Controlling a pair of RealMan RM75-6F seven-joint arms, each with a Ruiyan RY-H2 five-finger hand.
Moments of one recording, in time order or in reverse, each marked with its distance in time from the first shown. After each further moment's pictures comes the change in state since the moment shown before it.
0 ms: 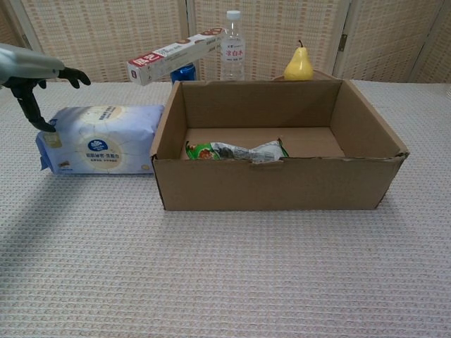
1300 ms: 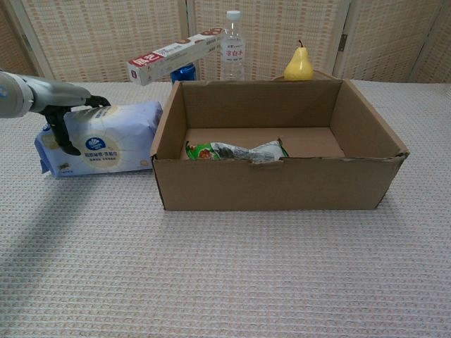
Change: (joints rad) left arm -0.073 -0.153 0.059 0.162 -0.090 -0.060 -0.047; right arm 0.036 -0.003 0.002 0.006 0.081 -0.009 -0.006
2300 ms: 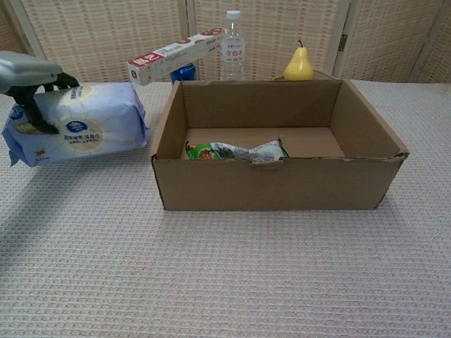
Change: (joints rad) left arm 0.125 0.088 -0.023 -0.024 0.276 0.096 -0.106; right arm 0.009 -0.002 -0.009 0.000 0.004 0.004 0.002
